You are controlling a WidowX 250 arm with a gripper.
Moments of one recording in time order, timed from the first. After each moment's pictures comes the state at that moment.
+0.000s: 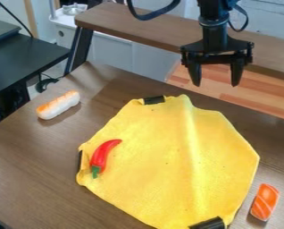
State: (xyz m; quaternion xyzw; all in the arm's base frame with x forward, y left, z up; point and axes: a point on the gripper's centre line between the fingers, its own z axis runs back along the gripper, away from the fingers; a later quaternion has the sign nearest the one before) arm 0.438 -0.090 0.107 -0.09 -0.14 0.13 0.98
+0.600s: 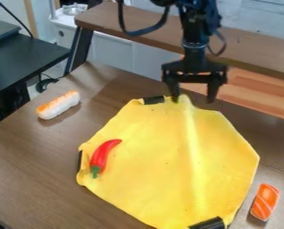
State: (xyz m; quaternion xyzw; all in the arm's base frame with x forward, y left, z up) arm 0.426 -0.056 0.067 -0.04 -0.11 0.19 0.98
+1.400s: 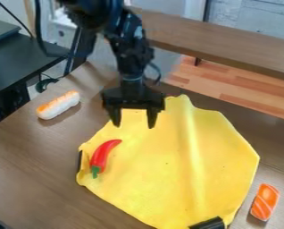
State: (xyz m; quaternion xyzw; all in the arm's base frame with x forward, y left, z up) arm 0.358 0.015 0.032 0.00 -0.12 0.21 0.97
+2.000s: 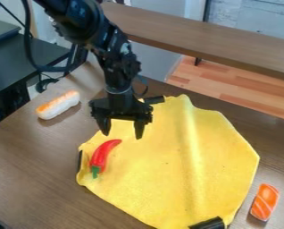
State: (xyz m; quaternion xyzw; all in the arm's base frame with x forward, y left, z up) arm 0.348 0.032 0.014 0.01 -0.13 0.18 0.98
